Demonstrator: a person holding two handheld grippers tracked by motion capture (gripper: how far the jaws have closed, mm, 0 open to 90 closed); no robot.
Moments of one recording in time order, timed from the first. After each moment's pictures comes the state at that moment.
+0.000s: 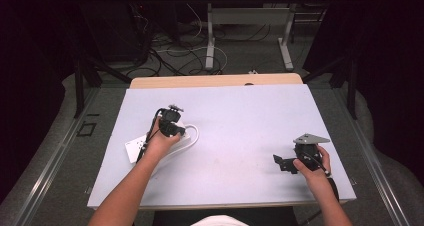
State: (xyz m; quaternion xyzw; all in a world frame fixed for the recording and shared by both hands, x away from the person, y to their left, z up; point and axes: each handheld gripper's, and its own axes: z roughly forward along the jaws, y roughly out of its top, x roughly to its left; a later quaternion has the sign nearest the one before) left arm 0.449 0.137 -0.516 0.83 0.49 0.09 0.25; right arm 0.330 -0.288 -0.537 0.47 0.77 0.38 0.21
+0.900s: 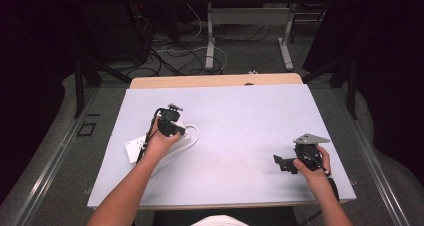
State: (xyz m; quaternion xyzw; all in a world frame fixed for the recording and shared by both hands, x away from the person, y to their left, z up) left arm 0.447 0.140 -0.511 0.82 0.50 0.08 0.25; right arm 0.331 -0.289 -0.538 0.47 0.77 0.38 0.21
